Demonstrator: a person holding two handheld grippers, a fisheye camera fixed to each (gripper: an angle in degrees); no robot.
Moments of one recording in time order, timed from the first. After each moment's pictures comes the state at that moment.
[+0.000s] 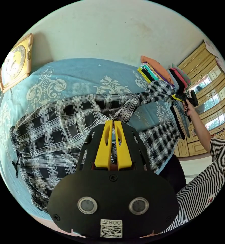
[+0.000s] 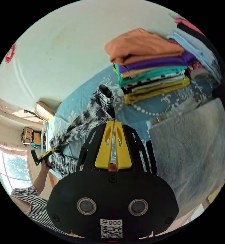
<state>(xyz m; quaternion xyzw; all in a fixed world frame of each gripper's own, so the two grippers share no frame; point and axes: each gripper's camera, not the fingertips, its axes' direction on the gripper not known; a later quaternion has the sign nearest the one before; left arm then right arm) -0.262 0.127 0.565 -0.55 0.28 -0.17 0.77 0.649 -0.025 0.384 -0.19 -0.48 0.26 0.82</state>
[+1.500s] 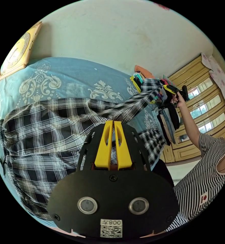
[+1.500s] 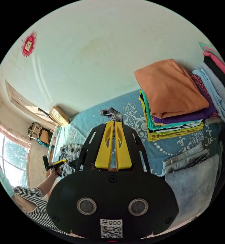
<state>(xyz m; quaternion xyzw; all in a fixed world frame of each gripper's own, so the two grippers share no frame) -0.306 0.139 0.614 -0.48 0.33 -0.25 0.77 0.673 -0.152 0.332 -0.03 -0.50 0.23 0.83</state>
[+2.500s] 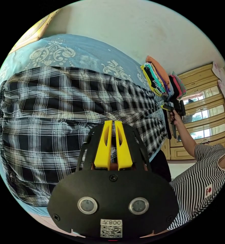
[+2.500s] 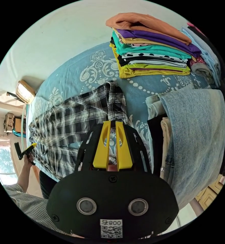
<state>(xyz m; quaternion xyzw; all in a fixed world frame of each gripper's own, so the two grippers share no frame) -0.223 0.195 0.654 -0.54 0.31 -0.29 0.72 0.576 -0.016 0.372 -0.22 -0.39 0.16 0.88</state>
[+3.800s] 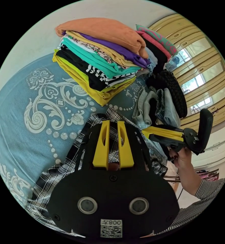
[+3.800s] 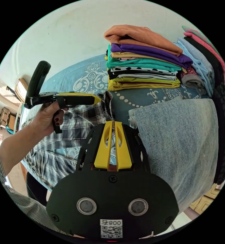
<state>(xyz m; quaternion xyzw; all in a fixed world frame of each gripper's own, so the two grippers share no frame) 0.386 0.106 0.946 -0.51 0.48 -0.05 0.71 0.602 0.123 0.390 -0.15 -0.36 0.16 0.91</state>
